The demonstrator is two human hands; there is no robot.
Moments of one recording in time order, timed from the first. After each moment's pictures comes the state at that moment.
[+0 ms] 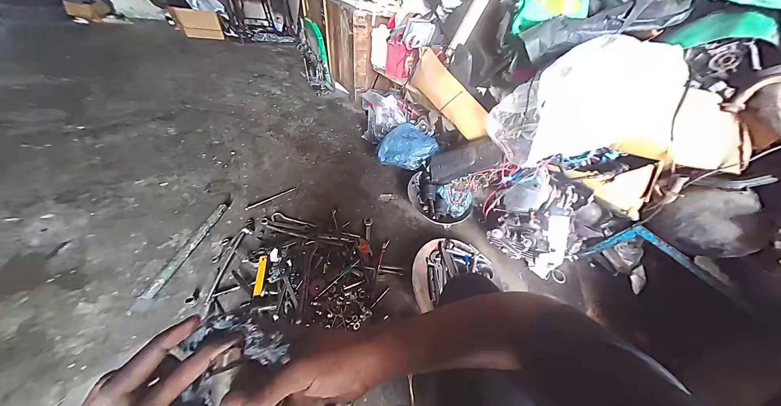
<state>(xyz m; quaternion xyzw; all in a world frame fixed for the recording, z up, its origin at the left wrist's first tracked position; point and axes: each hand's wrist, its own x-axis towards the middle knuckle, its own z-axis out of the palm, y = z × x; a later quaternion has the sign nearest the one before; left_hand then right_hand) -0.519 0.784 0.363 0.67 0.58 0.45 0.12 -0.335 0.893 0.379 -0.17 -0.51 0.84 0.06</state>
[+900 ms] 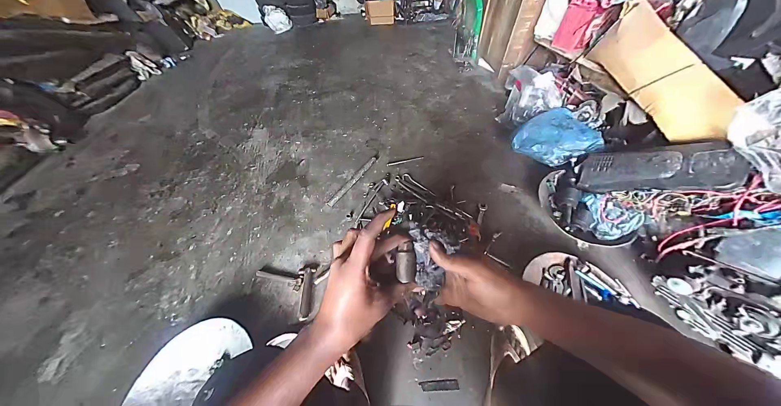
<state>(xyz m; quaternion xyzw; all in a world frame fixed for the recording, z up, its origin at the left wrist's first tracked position) -0.528 0.786 0.346 0.60 0.66 0.45 0.03 -0.339 0.915 0.375 -0.19 -0.44 0.87 0.05</state>
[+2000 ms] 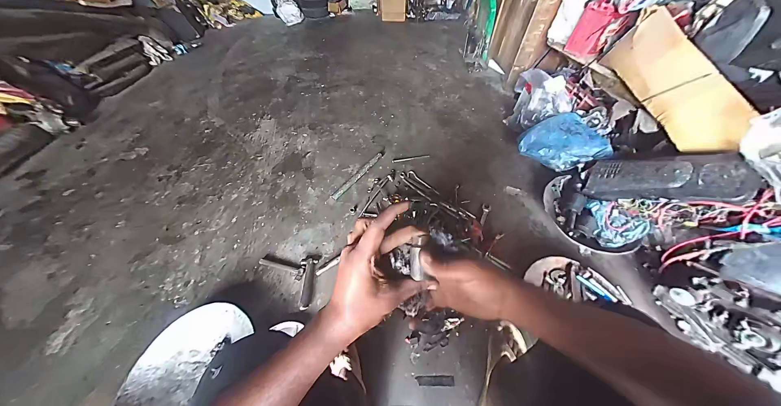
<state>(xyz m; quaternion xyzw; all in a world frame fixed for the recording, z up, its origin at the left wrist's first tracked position) -0.525 0.785 0.347 0.59 0.59 0.55 0.08 -0.358 0.903 0.375 -0.14 -0.45 0.88 0.00</state>
